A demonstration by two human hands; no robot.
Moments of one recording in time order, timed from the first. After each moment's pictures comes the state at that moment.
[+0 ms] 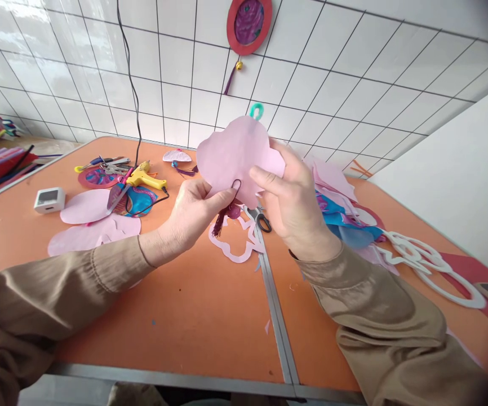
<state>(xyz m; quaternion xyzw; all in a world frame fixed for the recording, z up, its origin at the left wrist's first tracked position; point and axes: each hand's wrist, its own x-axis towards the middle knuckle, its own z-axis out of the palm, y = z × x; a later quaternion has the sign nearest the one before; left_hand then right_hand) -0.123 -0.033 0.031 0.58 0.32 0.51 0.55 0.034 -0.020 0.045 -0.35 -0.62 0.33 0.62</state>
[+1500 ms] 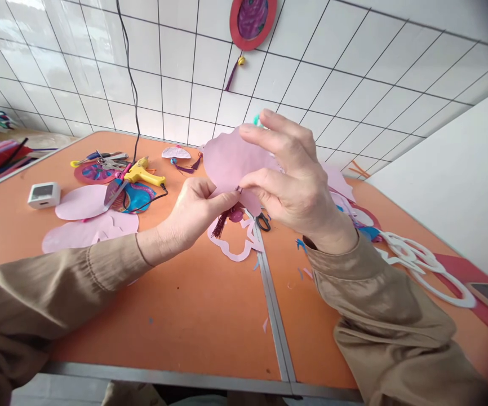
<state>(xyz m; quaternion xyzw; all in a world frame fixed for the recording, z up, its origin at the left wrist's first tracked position) -0.123 -0.036 0.032 0.59 0.31 0.49 0.56 0.057 -0.019 0.070 -0.28 -0.87 -0.08 0.40</state>
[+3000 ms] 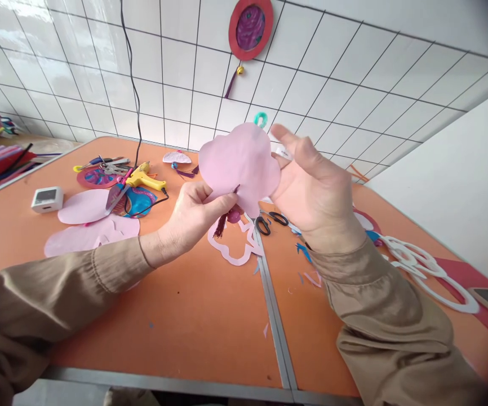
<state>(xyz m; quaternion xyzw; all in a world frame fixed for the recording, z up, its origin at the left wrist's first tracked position) -0.125 -0.035 0.032 0.60 0.29 0.52 0.54 0.063 -0.010 0.066 -0.31 -0.59 0.46 0.58</state>
